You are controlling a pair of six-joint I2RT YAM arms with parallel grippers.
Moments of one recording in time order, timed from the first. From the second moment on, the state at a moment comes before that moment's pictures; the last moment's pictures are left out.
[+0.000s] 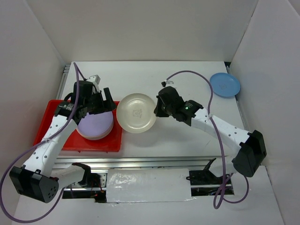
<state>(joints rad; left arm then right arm) -0.25 1.12 1.16 -0.76 0.10 -0.44 0.76 1.38 1.17 -0.51 0.21 0.65</state>
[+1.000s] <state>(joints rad) 0.37 0.98 0.88 -0.76 0.01 -0.51 0.46 1.13 0.87 -0.33 -0.02 0.75</state>
